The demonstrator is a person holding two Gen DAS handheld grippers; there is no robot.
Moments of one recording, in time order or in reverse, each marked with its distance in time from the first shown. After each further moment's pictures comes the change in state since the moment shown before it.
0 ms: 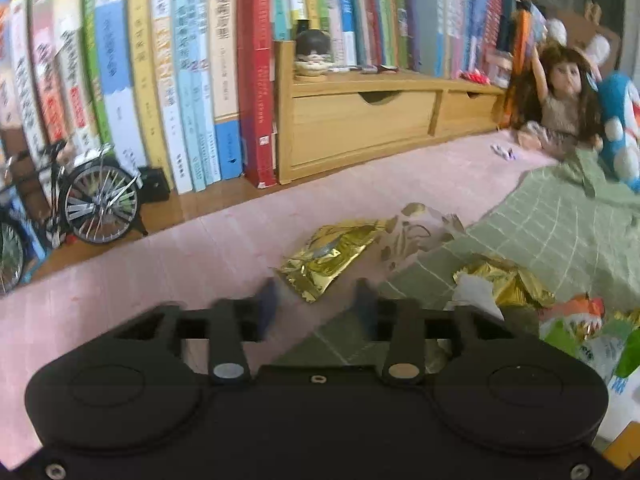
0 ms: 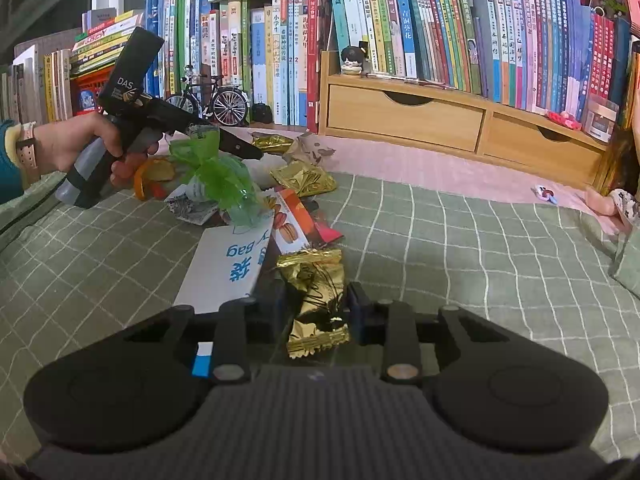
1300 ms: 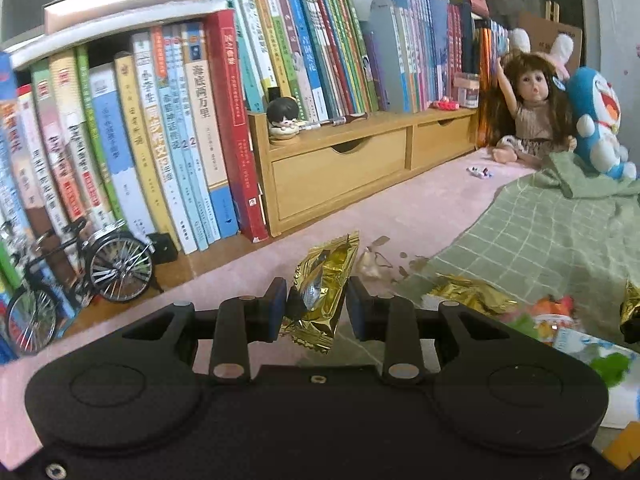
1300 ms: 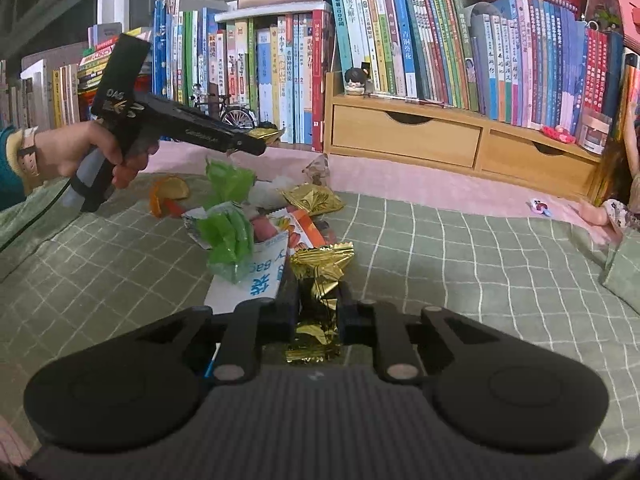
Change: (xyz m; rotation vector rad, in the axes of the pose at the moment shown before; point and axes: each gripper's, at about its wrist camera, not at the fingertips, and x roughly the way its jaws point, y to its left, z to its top) left arm -0.052 -0.021 0.002 0.089 -0.134 0.015; right arm -0.025 0.009 0.006 0.013 -0.039 0.008
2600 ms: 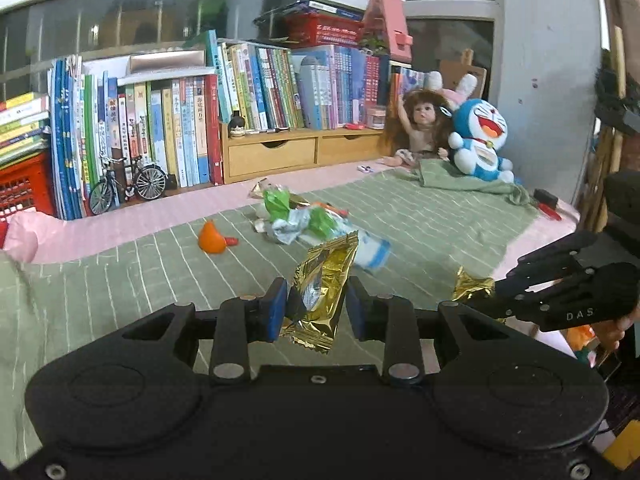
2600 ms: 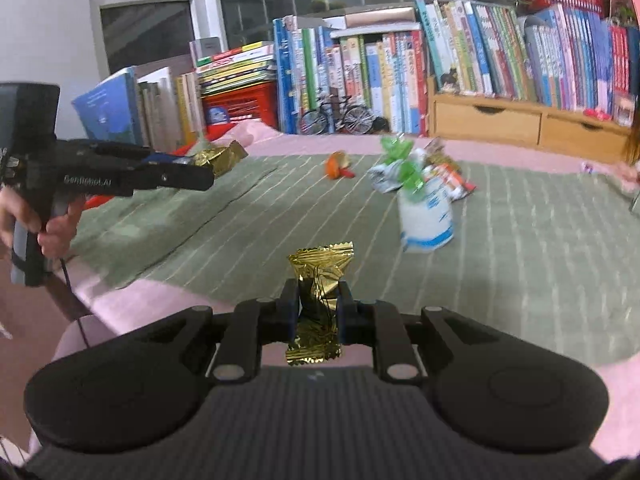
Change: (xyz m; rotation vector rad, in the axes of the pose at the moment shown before) left arm -0.331 -0.139 -0.125 -0.086 -0.066 -0.040; right arm -0.146 0.093 -0.065 0.045 -0.005 0.247
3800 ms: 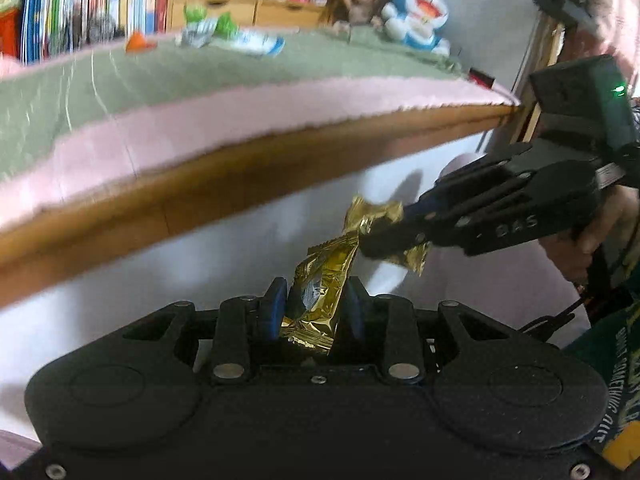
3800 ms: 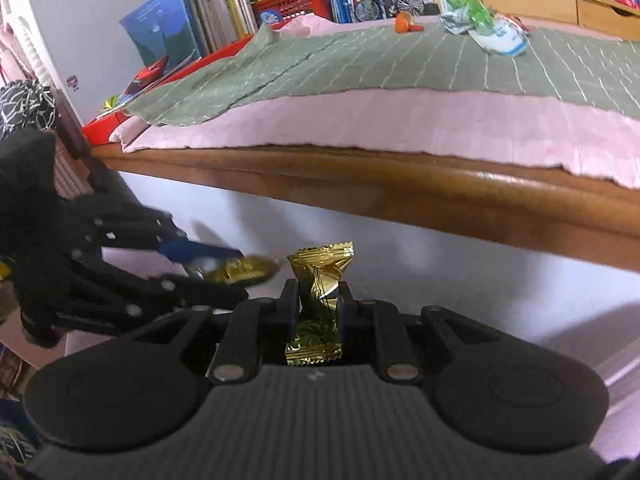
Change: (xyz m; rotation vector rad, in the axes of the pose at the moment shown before) left arm -0.040 -0.103 -0.184 -0.070 0.298 -0.127; right arm -0.013 0.063 -0.124 0.077 0.222 0.130
